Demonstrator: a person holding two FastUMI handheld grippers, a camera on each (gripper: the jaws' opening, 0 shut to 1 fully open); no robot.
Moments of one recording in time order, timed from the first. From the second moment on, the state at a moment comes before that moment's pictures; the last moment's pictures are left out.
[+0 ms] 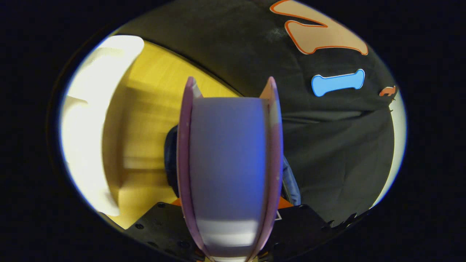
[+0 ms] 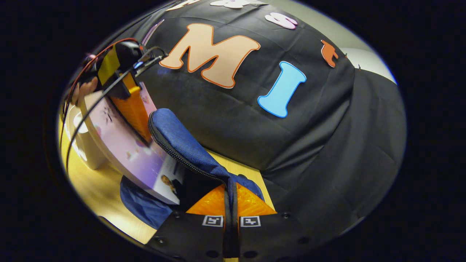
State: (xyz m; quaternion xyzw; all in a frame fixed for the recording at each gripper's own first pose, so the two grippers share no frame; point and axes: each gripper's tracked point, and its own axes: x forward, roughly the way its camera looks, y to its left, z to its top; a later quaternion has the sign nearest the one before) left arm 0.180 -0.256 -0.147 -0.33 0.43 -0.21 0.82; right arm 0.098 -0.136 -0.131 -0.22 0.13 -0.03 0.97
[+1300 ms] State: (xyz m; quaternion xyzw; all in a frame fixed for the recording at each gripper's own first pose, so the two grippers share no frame) left arm 0.241 -0.349 -0.246 -0.33 0.40 -0.24 0.82; right arm 0.090 -0.133 -0.128 -0.17 0.13 -0.05 0.98
